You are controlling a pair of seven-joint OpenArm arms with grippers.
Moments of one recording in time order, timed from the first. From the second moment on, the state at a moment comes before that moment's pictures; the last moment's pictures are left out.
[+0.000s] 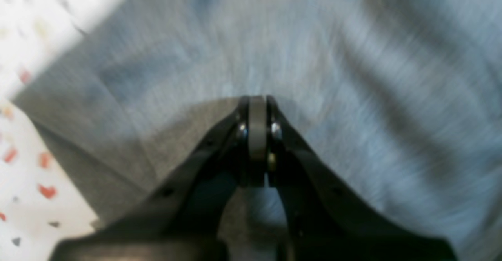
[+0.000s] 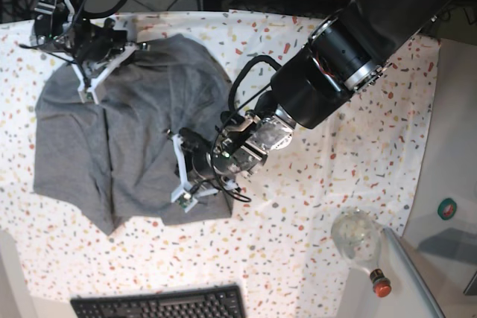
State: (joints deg) left arm -31.2 3.4 52.8 29.9 -21.9 -8.3 9.9; right arm -16.7 2.2 16.2 86.1 18.9 16.8 -57.4
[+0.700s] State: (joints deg) left arm -1.9 -11.2 16.7 84.4 -14.8 -7.5 27.7; right arm -7.6 8.9 24.0 90.2 17.9 15.8 -57.4
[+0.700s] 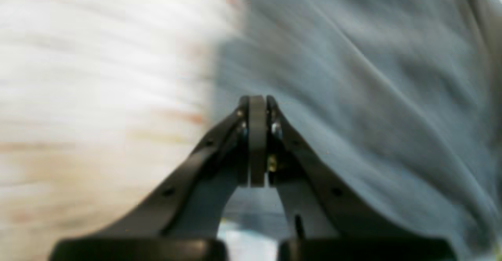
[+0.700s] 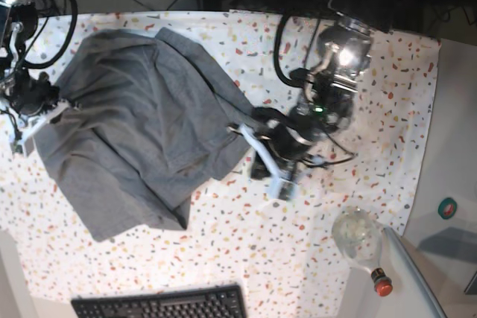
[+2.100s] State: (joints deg) left arm 15.1 -17.5 2.0 85.6 -27.0 -24.7 30.0; right arm -13.5 -7.4 37.0 89.6 23.0 22.1 -71.2
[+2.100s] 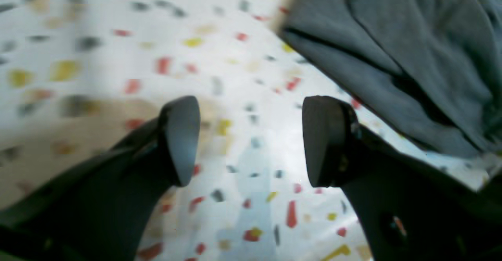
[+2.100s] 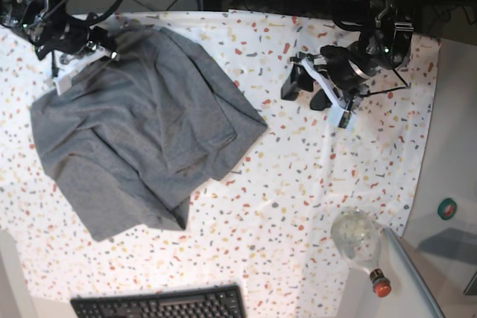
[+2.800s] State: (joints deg) left arm 14.5 -20.0 27.0 86.3 -0.7 -23.7 28.3; right arm 7.7 -0.1 36.7 106.9 23.1 22.5 -82.4
